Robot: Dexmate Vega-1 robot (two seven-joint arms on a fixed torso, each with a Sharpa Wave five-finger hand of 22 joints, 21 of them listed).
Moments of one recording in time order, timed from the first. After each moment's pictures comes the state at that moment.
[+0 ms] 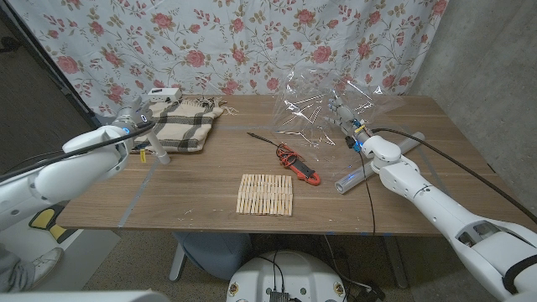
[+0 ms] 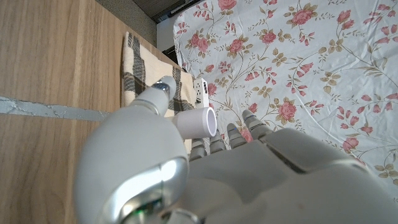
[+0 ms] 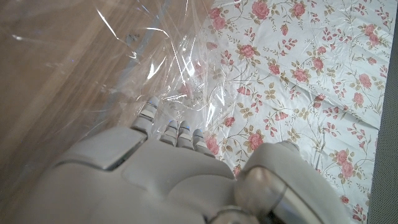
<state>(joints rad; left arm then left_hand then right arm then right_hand) 1.43 1.27 -0.11 -2.13 1.68 0.09 -0.70 1.03 0.08 0.58 -0.17 0.28 0.07 -0.07 0.23 0.19 0.03 -0.02 0.25 0.22 -0.07 0.02 0.19 0.17 0.03 0.09 0.19 0.17 -0.67 -0.49 -0.48 -1.20 0.52 0.24 0.09 0.35 0.06 -0.19 0.04 0.21 -0.10 0.07 0.20 0.20 -0.06 0.09 0.20 0.20 -0.13 0.04 0.20 0.20 0.09 0.19 0.18 0.16</state>
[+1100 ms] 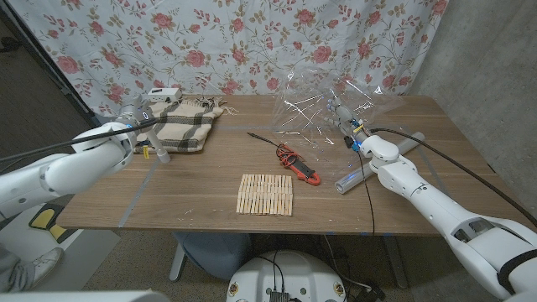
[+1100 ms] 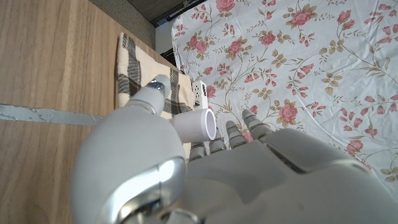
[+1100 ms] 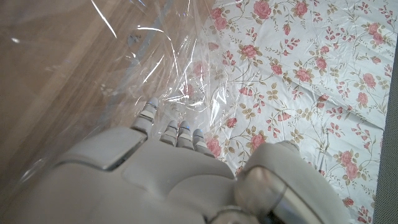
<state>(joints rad) 1.28 1.40 0.11 -2.09 1.62 0.21 -0.72 1.01 0.06 0.54 -0.16 0.28 0.10 -0.07 0.23 0.19 0.07 -0.02 0.26 0.22 -0.01 0.01 0.20 0.18 0.04 0.09 0.19 0.17 -0.65 -0.47 -0.49 -1.16 0.51 0.25 0.10 0.35 0.06 -0.19 0.04 0.21 -0.10 0.07 0.20 0.20 -0.06 0.09 0.20 0.20 -0.13 0.04 0.20 0.20 0.09 0.19 0.18 0.16</state>
